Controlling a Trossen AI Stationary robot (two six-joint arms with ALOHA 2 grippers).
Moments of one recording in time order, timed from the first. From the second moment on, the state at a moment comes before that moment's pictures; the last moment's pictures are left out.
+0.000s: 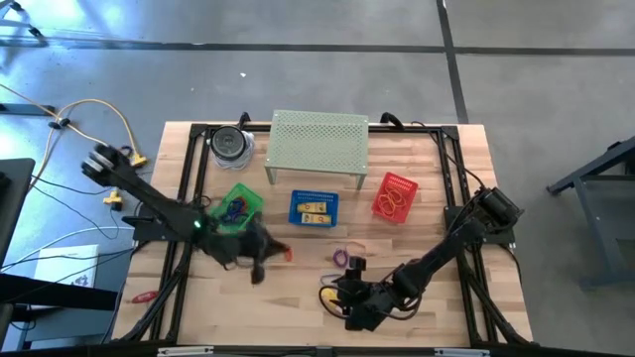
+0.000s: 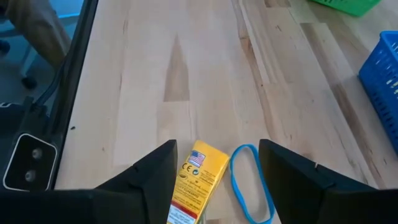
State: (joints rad) left arm -0.55 1.20 0.72 0.06 -0.57 -0.46; right arm 0.65 1.88 1.27 -0.23 0.55 0.56
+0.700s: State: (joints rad) left arm -0.23 1.07 0.96 -1.22 -0.41 -1.18; right arm 0.64 1.89 1.27 -0.22 0.55 0.56
